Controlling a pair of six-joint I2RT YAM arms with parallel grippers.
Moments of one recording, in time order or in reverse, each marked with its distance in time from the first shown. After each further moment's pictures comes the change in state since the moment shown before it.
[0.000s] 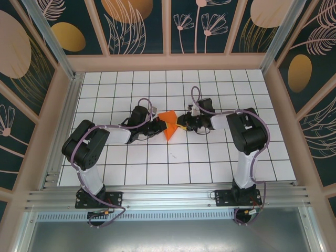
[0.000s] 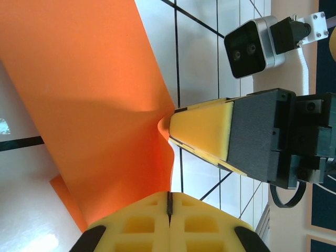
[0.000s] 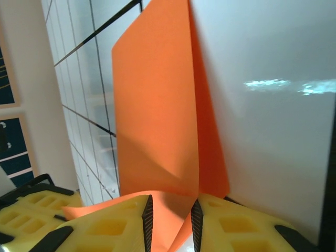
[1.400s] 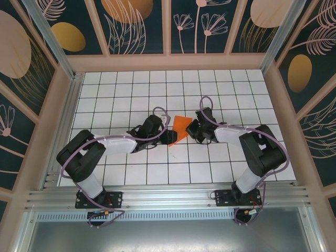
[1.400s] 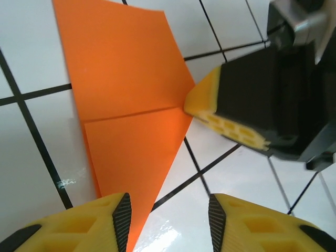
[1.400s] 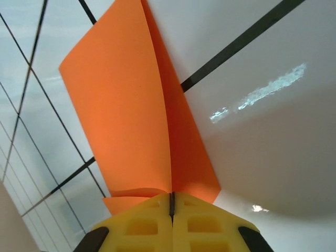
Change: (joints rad) left arm -0.248 -0.119 -0.011 -0.175 -0.316 0.364; right arm 0.126 -0.338 -0.214 -0.186 0.540 0.446
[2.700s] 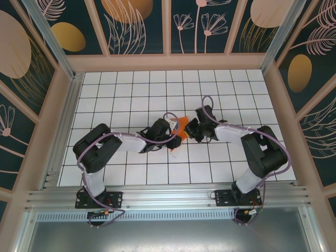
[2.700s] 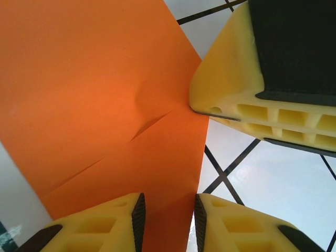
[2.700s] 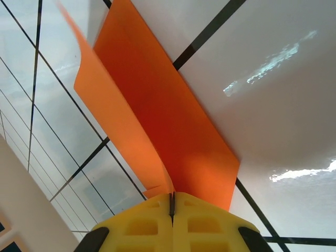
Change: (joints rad) left arm -0.037 0.170 0.060 0.064 -0.003 0.138; right arm 0.000 -0.009 0.041 -0.070 -0.093 0.087
